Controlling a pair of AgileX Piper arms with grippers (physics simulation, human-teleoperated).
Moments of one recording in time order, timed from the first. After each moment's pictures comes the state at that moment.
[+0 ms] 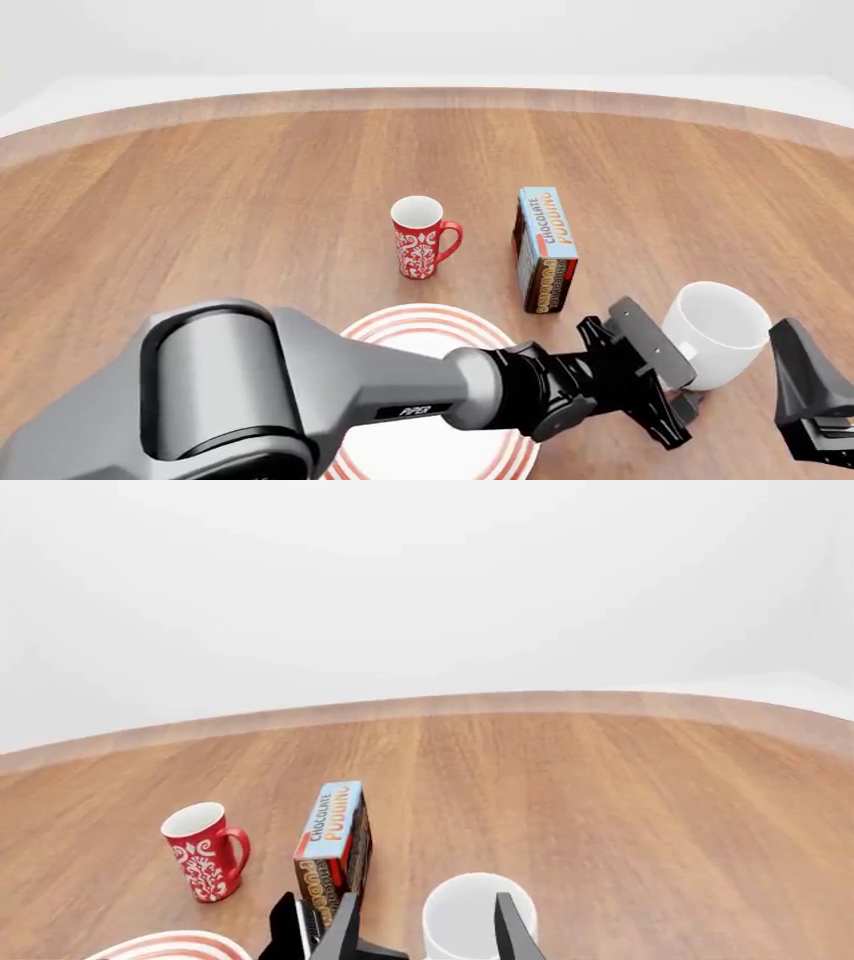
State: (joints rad) left arm -1.14 2.33 -1.56 -0.21 0.09; right arm 0.00 0.00 -0.01 -0.03 0.11
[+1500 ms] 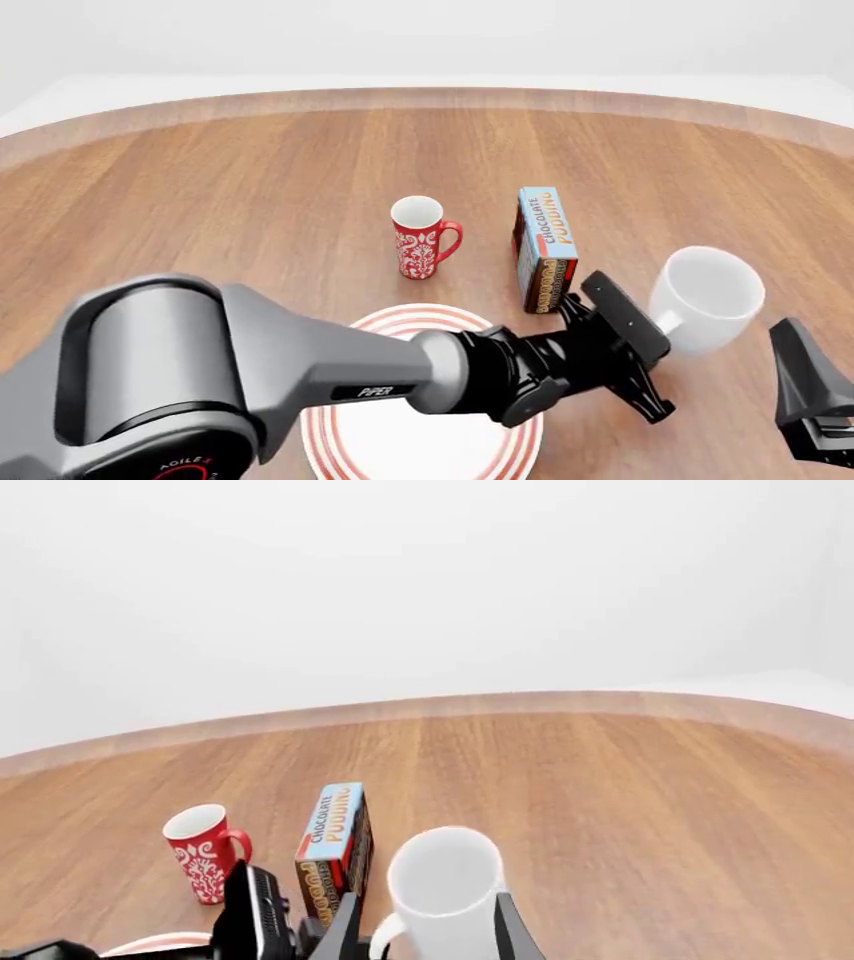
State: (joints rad) left arm -1.10 2.23 -1.43 -0.32 0.07; right arm 0.00 0.00 -0.01 -0.03 0.11
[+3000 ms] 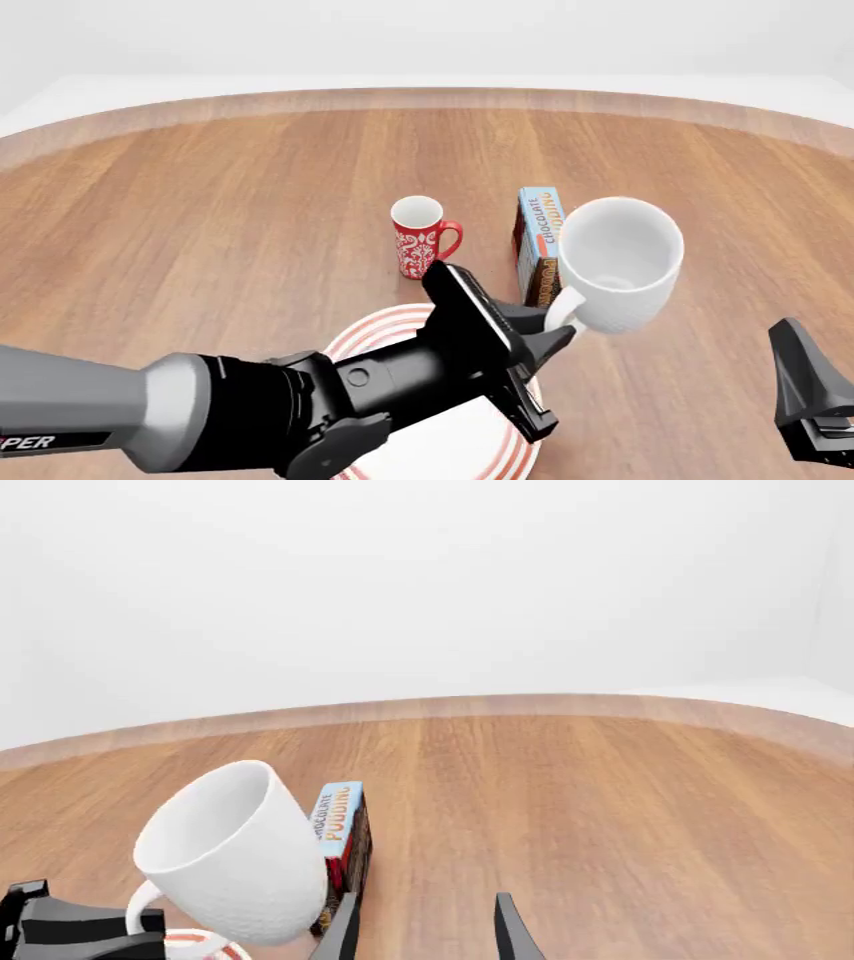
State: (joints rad) left arm -1.07 1.68 -0.77 -0.63 0.06; right arm 0.01 0.00 -0.01 -0.03 0.09
